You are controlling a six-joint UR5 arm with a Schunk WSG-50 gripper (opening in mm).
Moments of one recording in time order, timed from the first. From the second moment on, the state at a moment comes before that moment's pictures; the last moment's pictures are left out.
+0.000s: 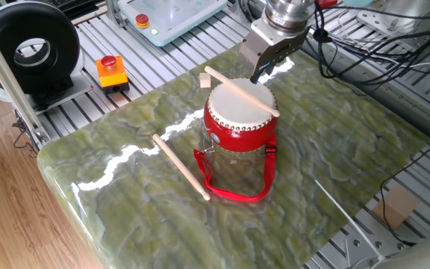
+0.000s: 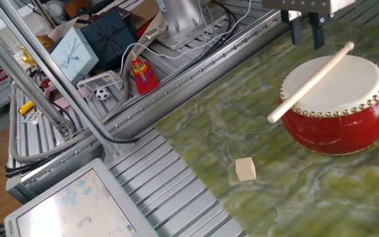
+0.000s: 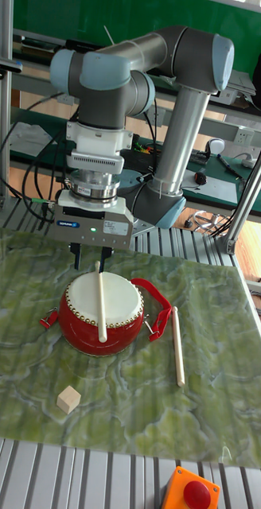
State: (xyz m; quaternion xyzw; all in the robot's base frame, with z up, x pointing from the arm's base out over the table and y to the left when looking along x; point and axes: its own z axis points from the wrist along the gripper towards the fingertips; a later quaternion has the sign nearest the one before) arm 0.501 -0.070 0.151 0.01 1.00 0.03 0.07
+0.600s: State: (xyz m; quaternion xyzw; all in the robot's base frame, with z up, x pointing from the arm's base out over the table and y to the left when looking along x) arm 0.494 -0.086 0.154 0.02 1.00 0.01 0.07
